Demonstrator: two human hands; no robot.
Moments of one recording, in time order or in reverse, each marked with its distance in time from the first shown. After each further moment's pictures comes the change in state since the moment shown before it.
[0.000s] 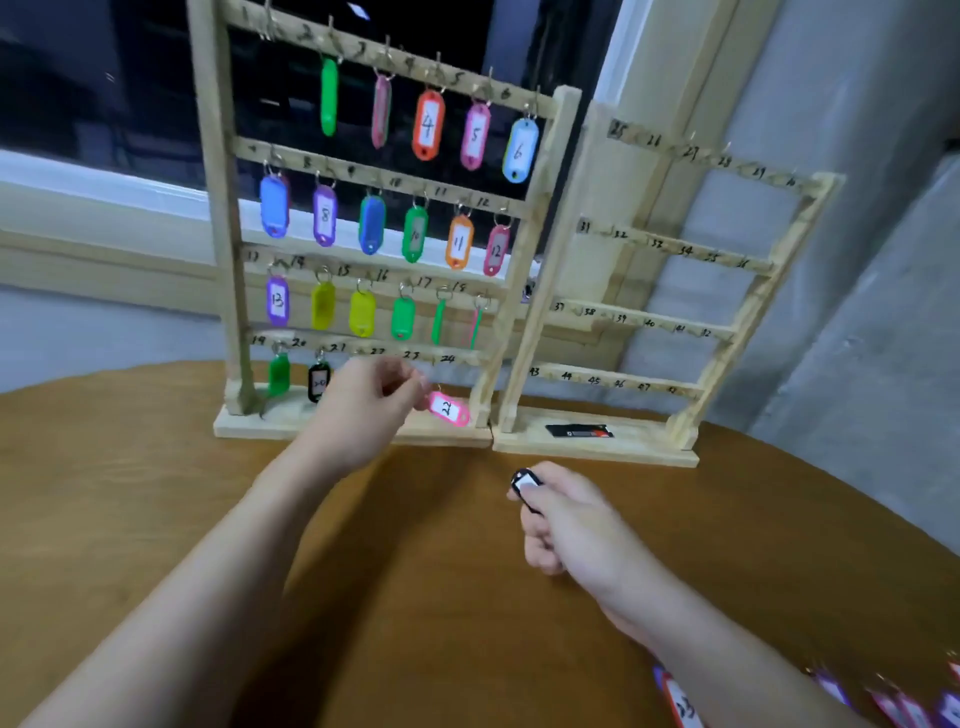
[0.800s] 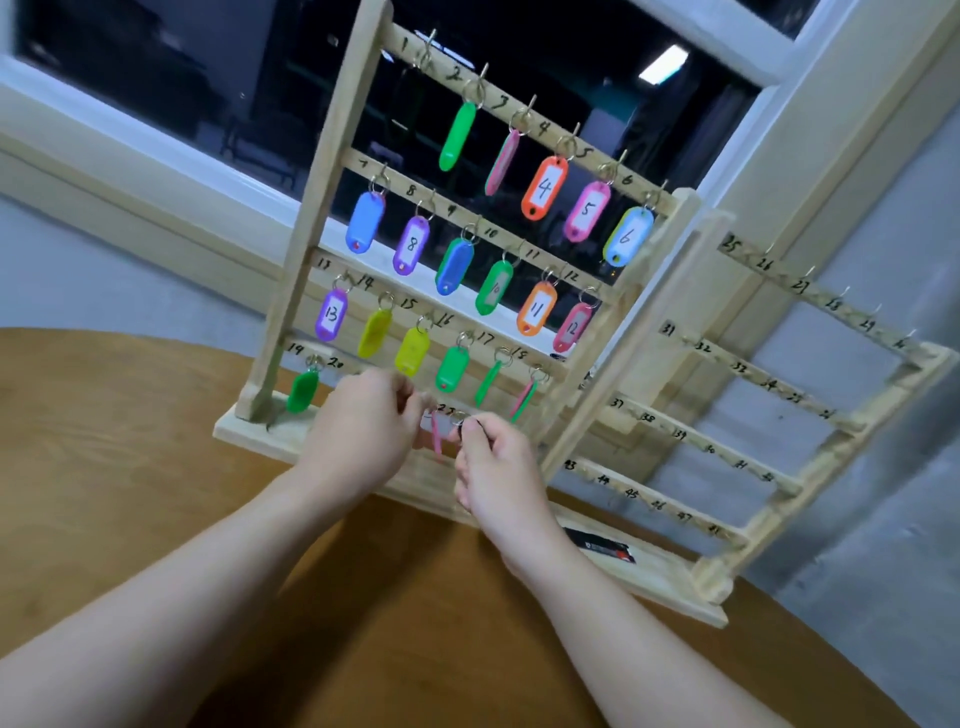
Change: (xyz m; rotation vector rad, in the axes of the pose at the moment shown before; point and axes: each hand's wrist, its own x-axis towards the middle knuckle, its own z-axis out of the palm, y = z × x) left_hand 0.030 -0.026 0.001 0.200 0.341 -0.164; right_hand 0.136 -0.044 0.062 -0.156 0.002 -0.440
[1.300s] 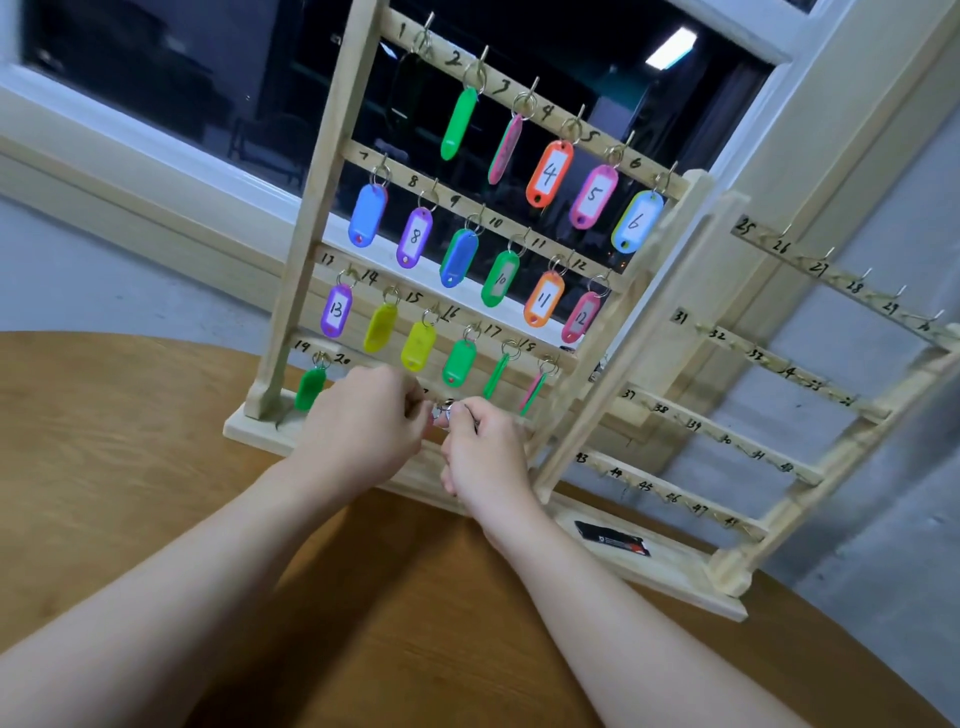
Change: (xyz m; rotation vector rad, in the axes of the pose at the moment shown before) left_hand -0.001 -0.002 -0.009 0.211 -0.069 0.083; right_hand 0.020 0.005 0.025 -0.109 0.072 -0.006
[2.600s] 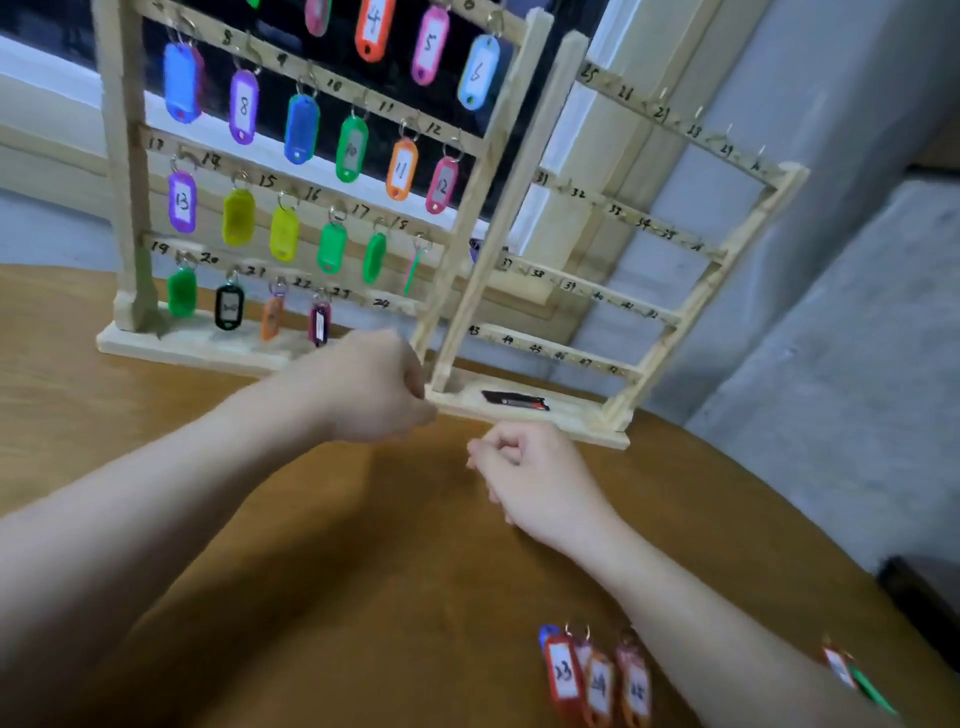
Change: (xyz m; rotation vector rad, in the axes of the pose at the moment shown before) left_hand -0.061 0.099 -0.007 0.067 -0.591 0.135; right_hand -0.140 0.019 -0.143 -0.358 -0.137 0.211
